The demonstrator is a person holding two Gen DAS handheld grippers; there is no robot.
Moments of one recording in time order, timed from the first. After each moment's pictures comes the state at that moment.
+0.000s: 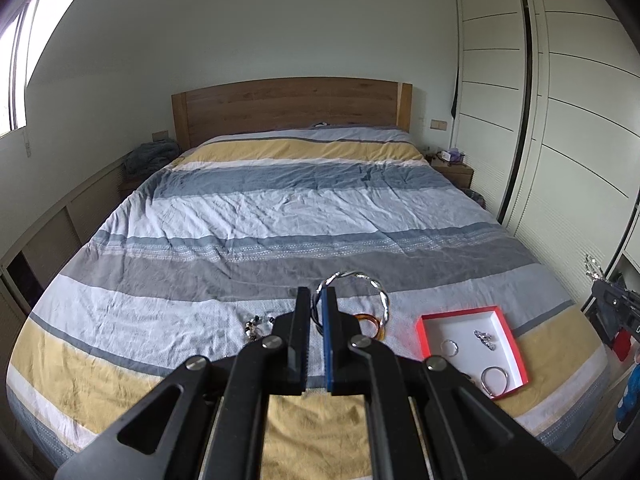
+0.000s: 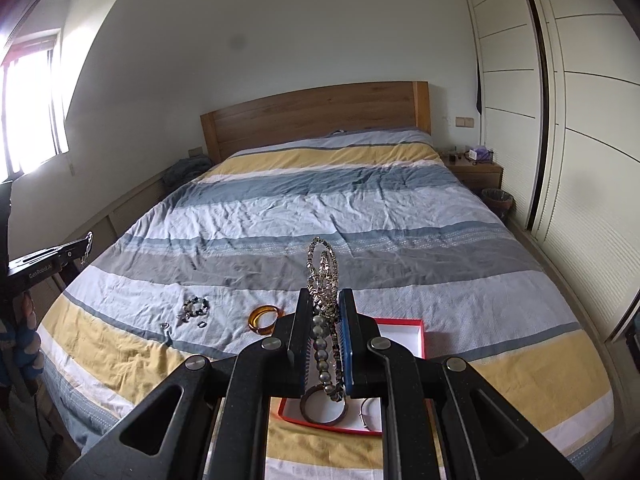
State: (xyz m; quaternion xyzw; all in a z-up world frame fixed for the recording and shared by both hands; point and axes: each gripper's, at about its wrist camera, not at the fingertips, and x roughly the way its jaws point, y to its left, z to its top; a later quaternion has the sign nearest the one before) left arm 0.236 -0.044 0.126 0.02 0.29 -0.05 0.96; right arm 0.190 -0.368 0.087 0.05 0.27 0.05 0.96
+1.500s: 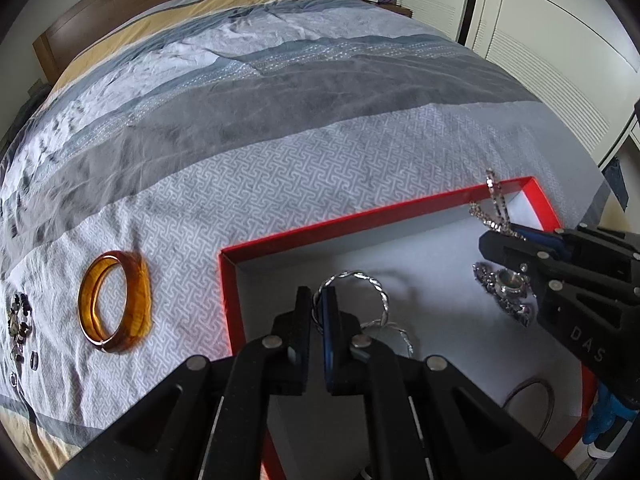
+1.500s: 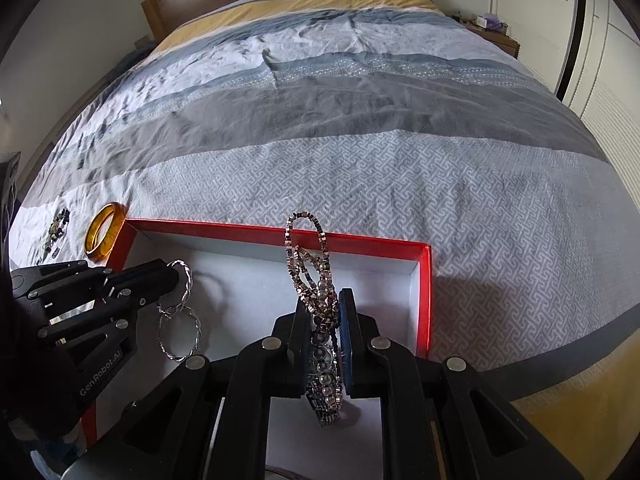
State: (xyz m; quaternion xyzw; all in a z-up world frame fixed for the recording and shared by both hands) left arm 0.423 -0.296 -0.163 0.10 0.50 -0.16 0.84; right arm 0.404 -0.441 -0.164 0.05 0.50 0.03 0.86
